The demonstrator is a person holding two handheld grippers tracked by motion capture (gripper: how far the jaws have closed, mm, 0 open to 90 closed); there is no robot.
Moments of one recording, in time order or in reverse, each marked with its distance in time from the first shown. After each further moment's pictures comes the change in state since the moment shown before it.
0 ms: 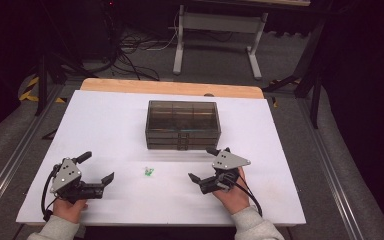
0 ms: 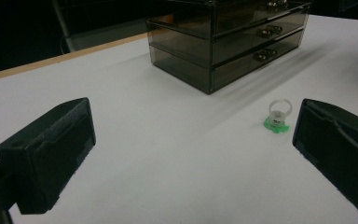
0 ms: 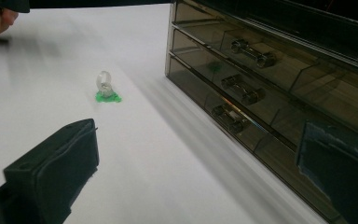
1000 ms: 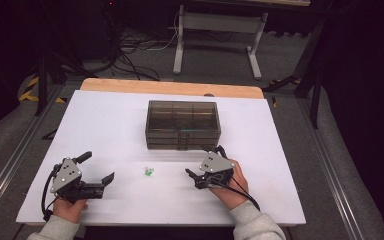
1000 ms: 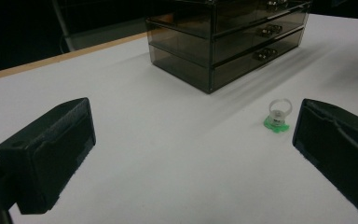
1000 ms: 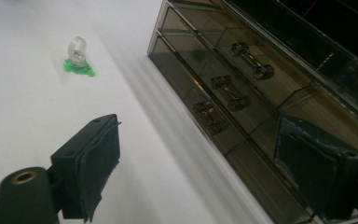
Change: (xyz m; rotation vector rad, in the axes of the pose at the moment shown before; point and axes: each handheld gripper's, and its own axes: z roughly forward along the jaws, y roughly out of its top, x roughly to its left) left arm 0.000 0.000 0.000 0.004 0.002 0.004; right arm 0.013 0.016 0.011 0.124 -0.127 -0.234
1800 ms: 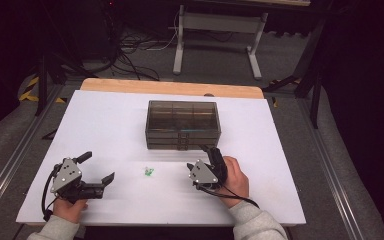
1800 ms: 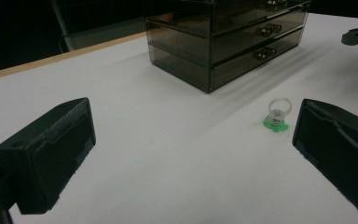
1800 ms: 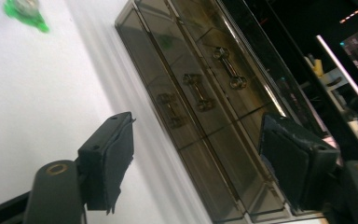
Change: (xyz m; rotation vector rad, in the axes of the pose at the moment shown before) left arm 0.000 0.000 0.000 0.001 -0.004 0.003; right arm 0.021 0.009 0.007 0.097 -0.238 -0.311
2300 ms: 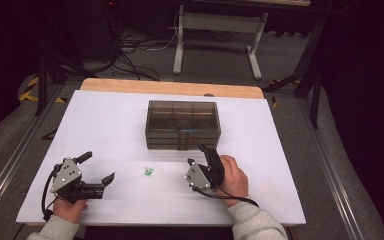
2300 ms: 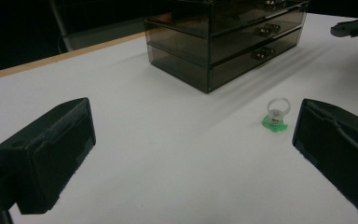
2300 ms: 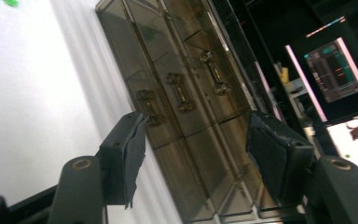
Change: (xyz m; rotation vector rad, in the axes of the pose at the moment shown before) left arm 0.000 0.000 0.000 0.001 -0.004 0.003; right arm 0.006 0.006 0.002 0.025 -0.100 -0.124
